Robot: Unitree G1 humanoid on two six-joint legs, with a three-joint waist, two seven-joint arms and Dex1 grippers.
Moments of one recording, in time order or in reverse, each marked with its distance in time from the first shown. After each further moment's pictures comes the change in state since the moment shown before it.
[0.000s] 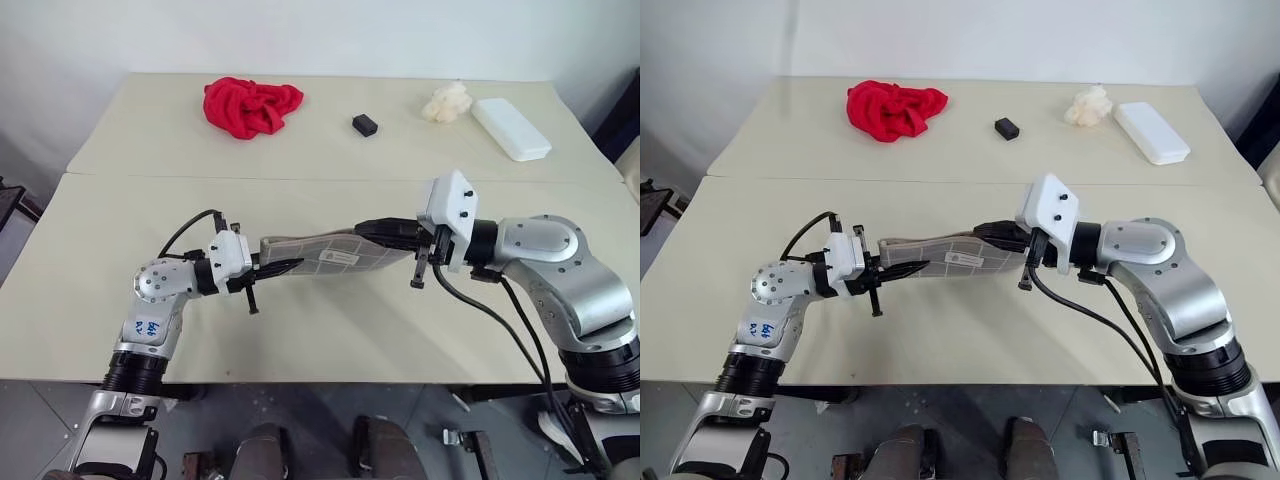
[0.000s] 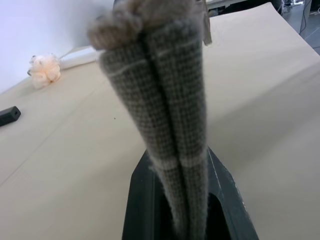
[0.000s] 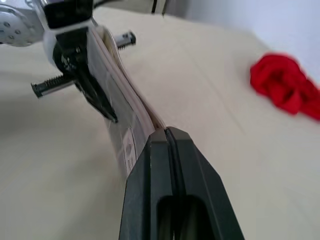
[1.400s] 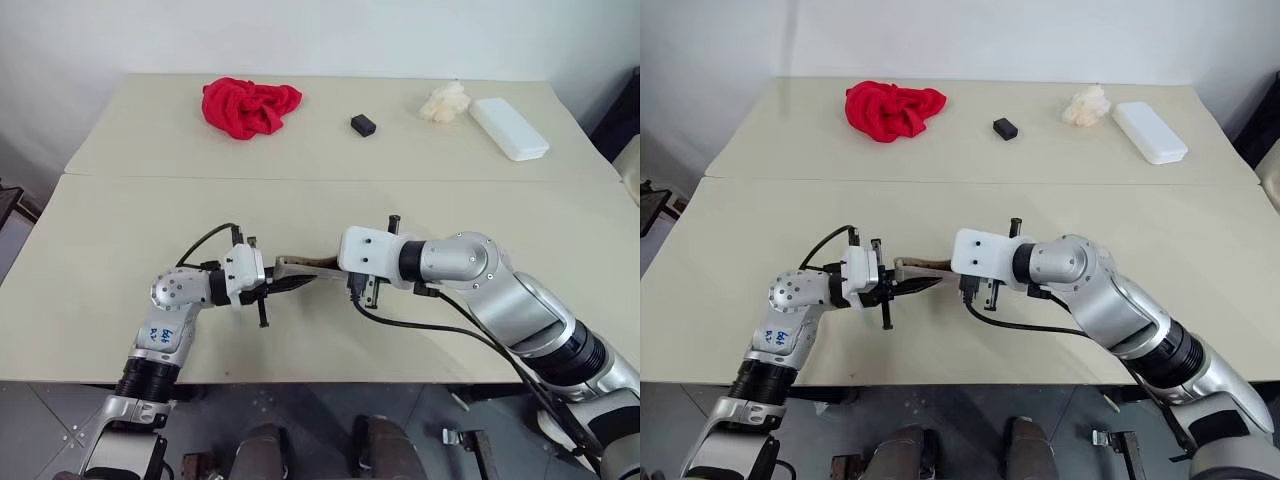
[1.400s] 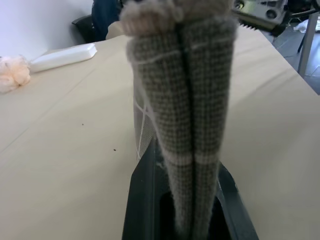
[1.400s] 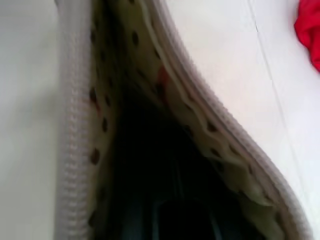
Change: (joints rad) left arm 0.046 -0.046 -0.039 -0.014 -0.004 0.006 -0.050; right arm -0.156 0.004 0.425 -0.082 -0.446 0.289 -0.112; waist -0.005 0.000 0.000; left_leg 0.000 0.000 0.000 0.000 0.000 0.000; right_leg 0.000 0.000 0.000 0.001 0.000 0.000
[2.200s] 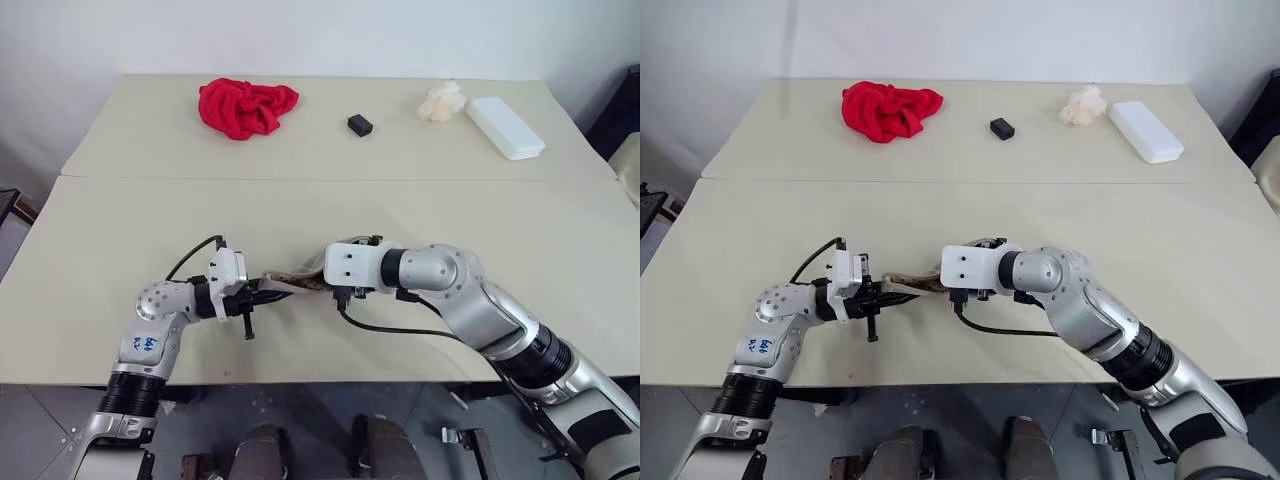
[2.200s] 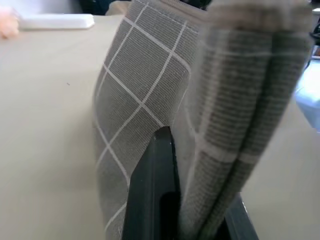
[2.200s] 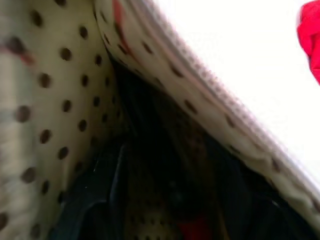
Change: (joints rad) left arm 0.058 0.039 0.046 -0.021 -0.076 0.191 -0.034; right arm -0.012 0.095 0.086 0.142 -0.211 -0.146 0.016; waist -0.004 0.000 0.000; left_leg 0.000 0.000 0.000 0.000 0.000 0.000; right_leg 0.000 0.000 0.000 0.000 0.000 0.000
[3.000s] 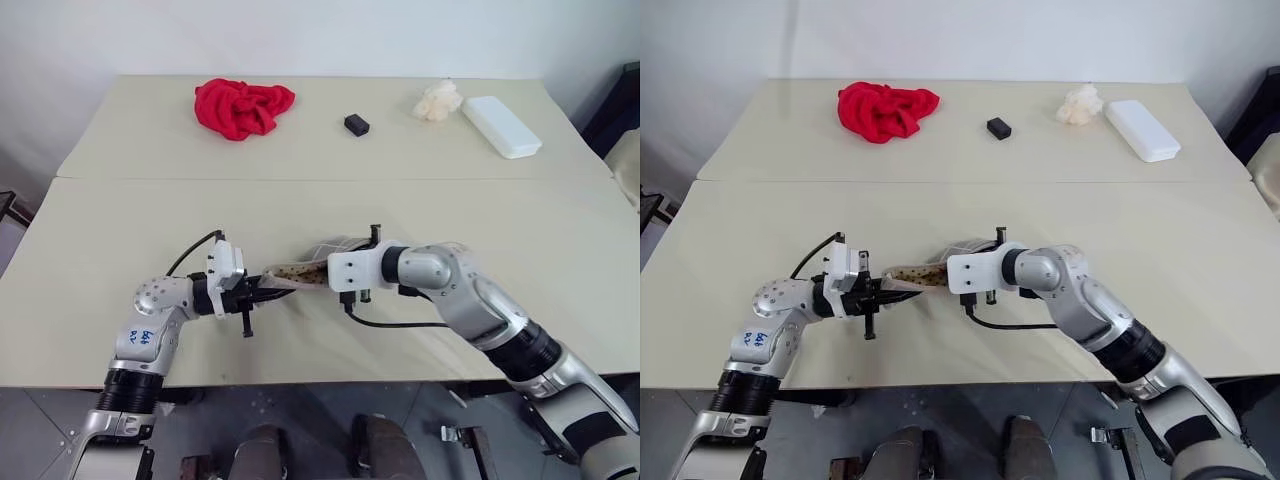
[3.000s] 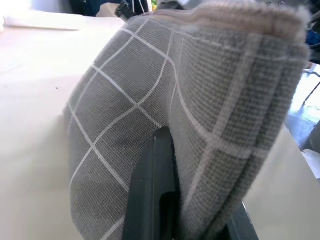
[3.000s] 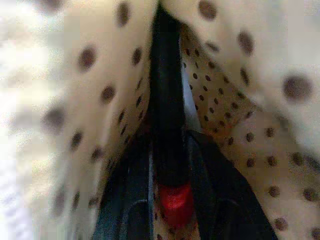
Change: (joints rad) left arm -0.031 -0.001 0.025 -0.034 -0.029 0.083 -0.006; right arm 0.057 0.001 -0.093 0.134 -0.117 -0.321 0.043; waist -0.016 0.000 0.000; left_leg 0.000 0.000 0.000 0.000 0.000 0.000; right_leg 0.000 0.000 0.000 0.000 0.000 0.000
